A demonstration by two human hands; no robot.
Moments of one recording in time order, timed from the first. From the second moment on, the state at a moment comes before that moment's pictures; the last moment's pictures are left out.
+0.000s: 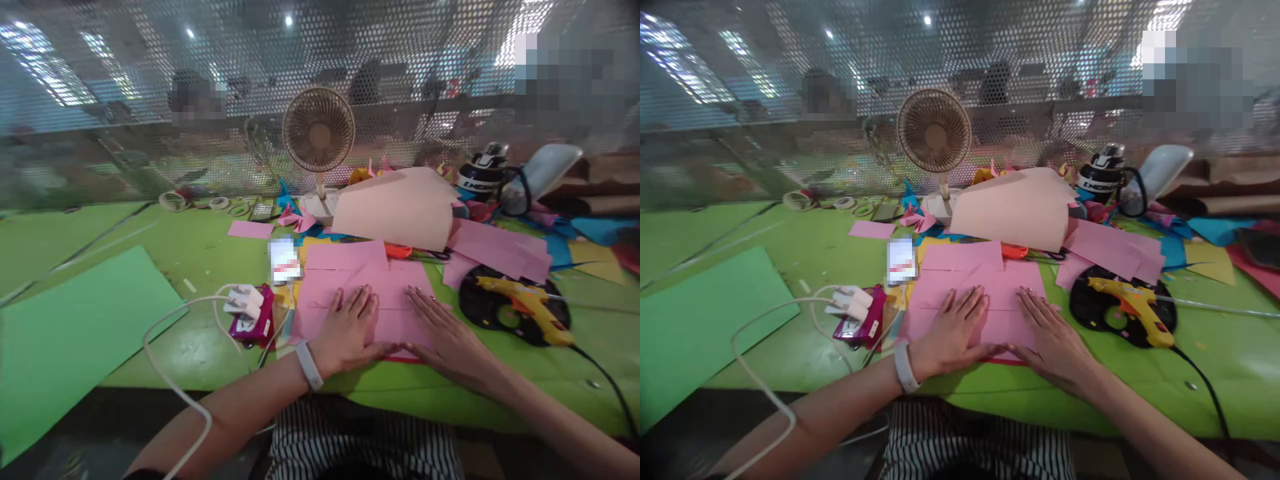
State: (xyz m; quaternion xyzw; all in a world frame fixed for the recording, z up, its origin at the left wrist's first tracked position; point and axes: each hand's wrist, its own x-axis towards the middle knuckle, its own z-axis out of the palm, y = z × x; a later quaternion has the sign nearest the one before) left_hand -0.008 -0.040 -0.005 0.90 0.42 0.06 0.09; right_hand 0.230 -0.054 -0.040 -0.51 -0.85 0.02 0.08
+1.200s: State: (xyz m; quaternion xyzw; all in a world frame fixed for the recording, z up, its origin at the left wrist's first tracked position) left_hand -0.057 -0.051 -0.015 0.87 0.48 0.10 0.01; right_hand 0.138 0.033 0.016 -0.50 -0.74 0.44 -0.03
